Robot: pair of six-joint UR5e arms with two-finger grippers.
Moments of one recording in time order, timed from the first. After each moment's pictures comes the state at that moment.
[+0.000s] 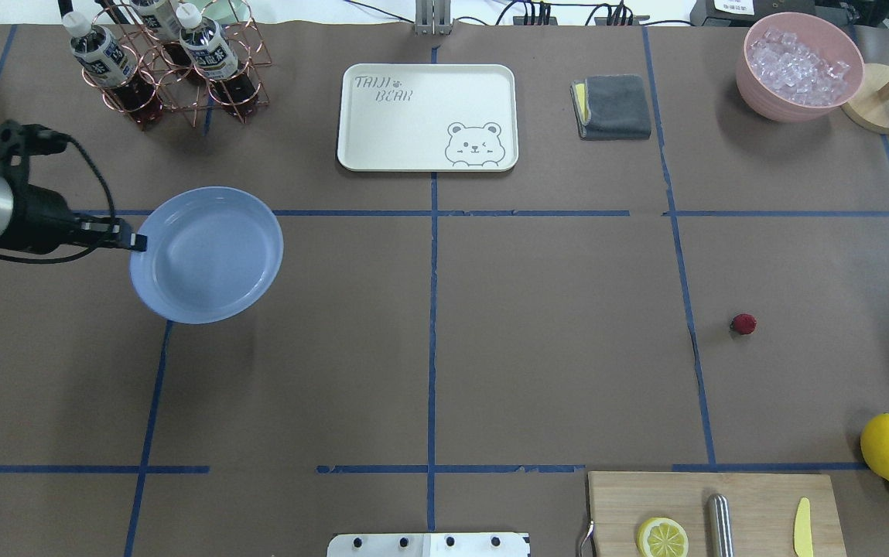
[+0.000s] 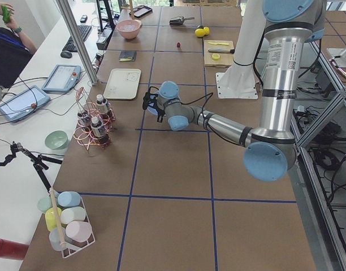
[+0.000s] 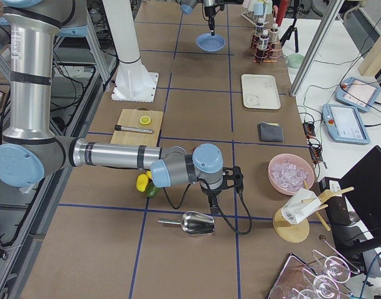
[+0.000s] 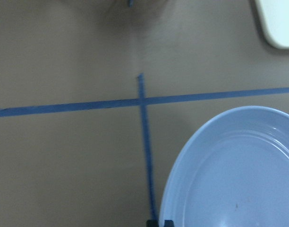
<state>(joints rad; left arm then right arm) -0.85 -1.72 -1.80 -2.29 -2.11 -1.08 1.54 -1.69 1.65 -1.29 2.37 0.11</state>
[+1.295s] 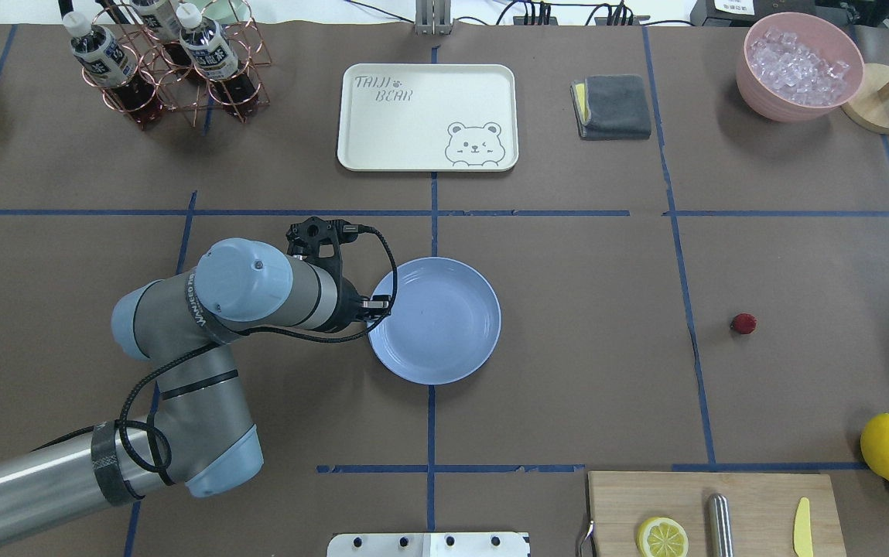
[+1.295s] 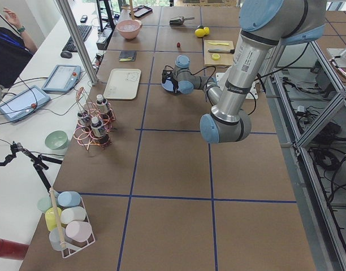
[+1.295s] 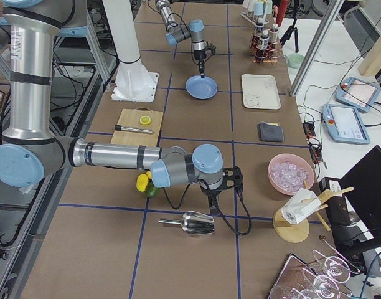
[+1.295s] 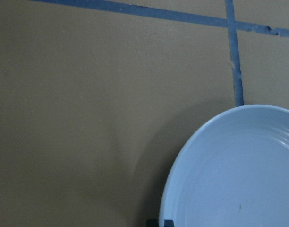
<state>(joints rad) -0.46 -2.11 -1.59 -2.09 -1.79 -1.32 1.54 -1.69 1.65 -1.29 2.37 0.11</state>
